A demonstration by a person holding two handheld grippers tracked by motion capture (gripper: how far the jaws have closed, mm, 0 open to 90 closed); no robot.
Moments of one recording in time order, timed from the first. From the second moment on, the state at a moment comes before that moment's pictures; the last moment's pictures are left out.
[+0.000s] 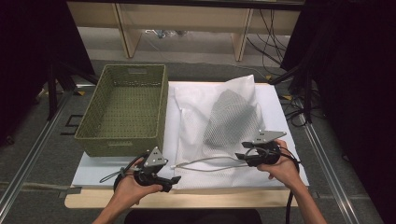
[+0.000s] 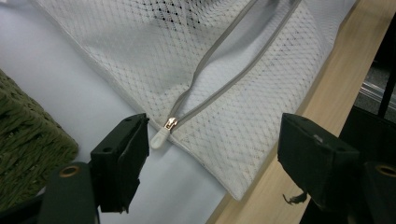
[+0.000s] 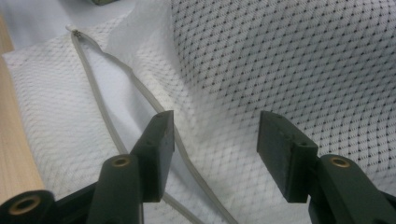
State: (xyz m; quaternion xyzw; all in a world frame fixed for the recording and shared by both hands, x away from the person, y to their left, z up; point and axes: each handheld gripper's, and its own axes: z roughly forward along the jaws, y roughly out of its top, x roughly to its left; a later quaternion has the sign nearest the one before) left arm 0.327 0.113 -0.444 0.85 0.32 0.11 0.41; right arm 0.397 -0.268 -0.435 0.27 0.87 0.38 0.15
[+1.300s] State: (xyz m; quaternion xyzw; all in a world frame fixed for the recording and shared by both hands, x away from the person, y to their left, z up) left arm 0.291 0.109 -0.449 0.85 0.31 0.12 0.41; right arm 0.338 -0.292 -0.456 0.34 0.83 0.41 0.14
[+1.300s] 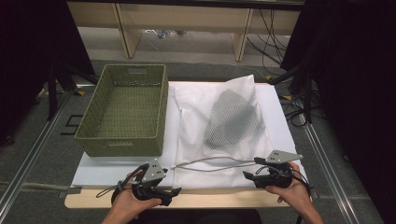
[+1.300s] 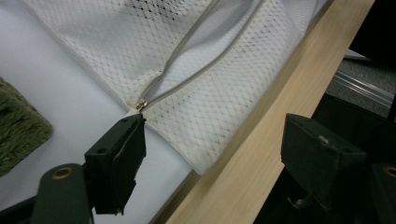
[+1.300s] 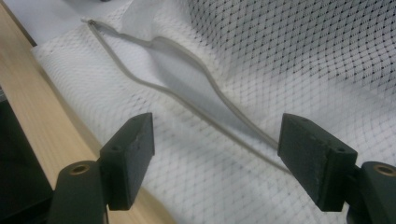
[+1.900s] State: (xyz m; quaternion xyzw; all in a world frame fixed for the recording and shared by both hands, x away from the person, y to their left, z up) left arm 0.286 0.105 -0.455 0.86 0.30 0.12 0.40; right arm 0.303 -0.297 -0.464 0.33 0.84 0.40 0.15
